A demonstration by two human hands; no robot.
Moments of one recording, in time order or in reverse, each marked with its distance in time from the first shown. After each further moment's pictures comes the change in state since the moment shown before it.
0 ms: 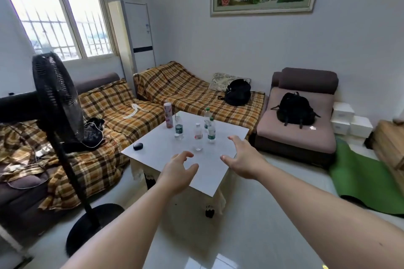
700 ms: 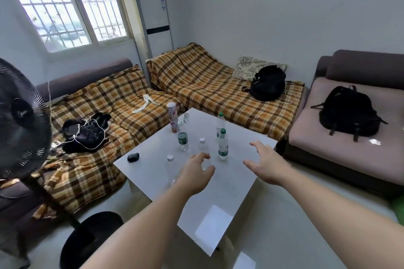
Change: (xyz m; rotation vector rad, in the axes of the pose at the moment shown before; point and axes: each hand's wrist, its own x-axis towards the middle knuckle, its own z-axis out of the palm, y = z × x) left_hand 0.348 0.030 0.109 0.019 -0.011 -0.137; right_hand 0.370 0.146 -0.020 -0.053 -0.154 -0.011
